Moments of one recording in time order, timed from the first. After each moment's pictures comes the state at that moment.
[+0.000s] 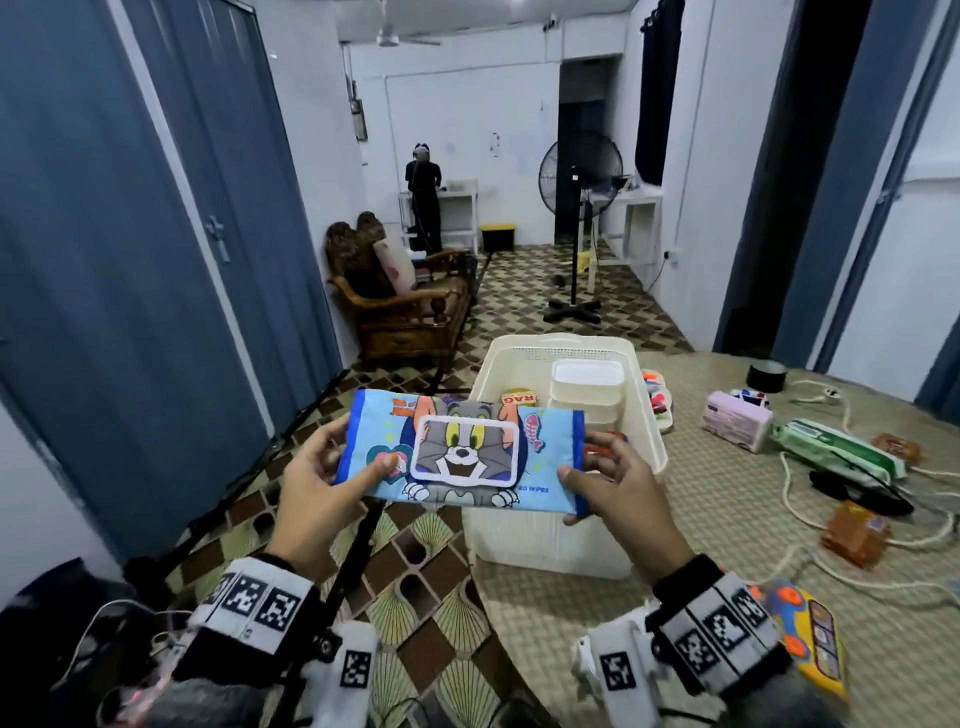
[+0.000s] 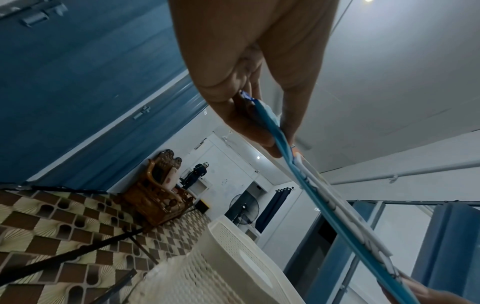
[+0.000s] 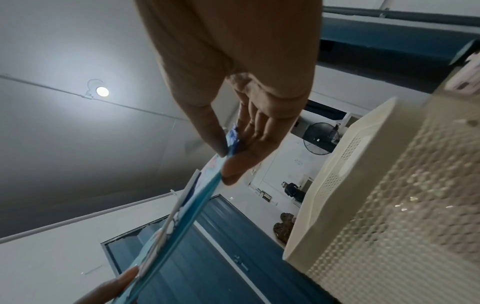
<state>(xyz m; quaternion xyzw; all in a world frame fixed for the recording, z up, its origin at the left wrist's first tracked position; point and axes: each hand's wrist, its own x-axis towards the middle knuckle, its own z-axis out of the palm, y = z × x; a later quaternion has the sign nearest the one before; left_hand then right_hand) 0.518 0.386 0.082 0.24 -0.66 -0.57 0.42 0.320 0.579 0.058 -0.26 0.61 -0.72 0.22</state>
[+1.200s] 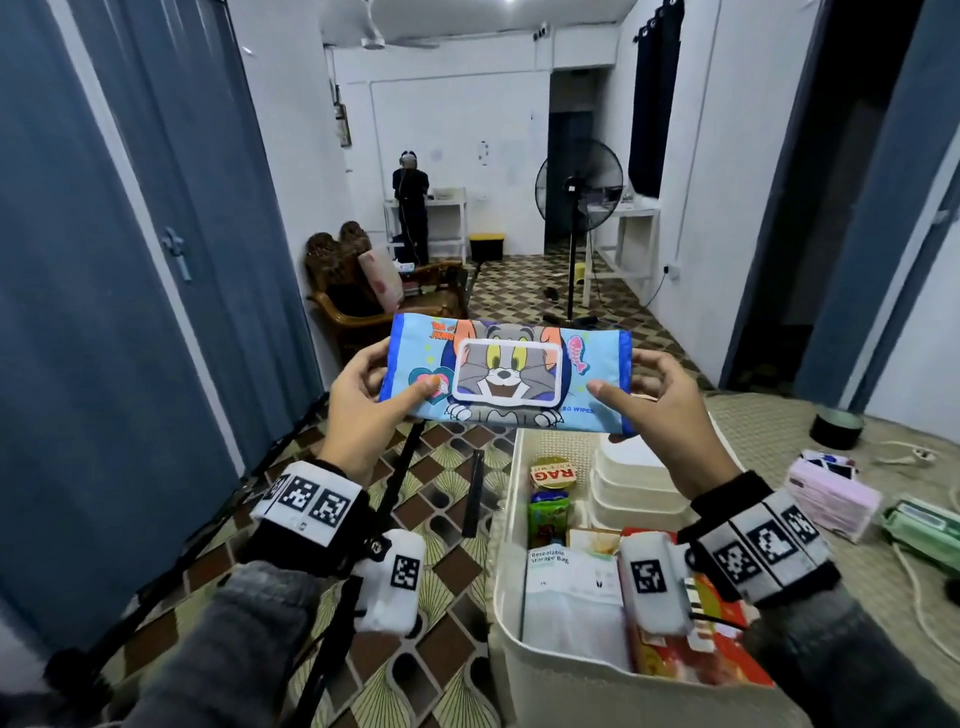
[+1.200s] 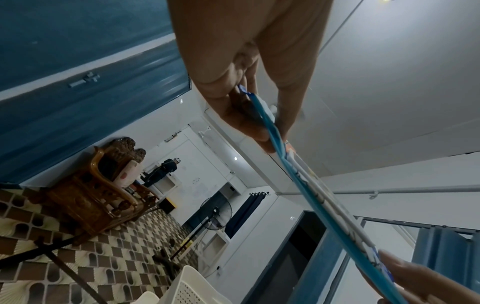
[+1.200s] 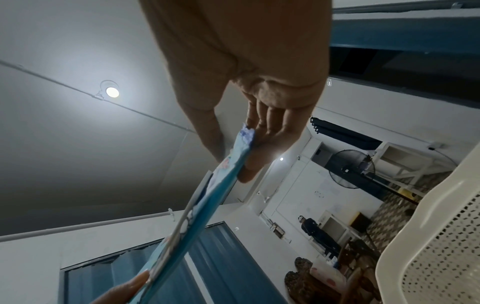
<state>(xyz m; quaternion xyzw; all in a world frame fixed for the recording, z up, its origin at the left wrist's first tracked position) 0.330 0.173 0.144 0.17 -0.66 -0.59 0.44 0.158 0.376 0.138 -0.27 0.64 -0.71 0.09</state>
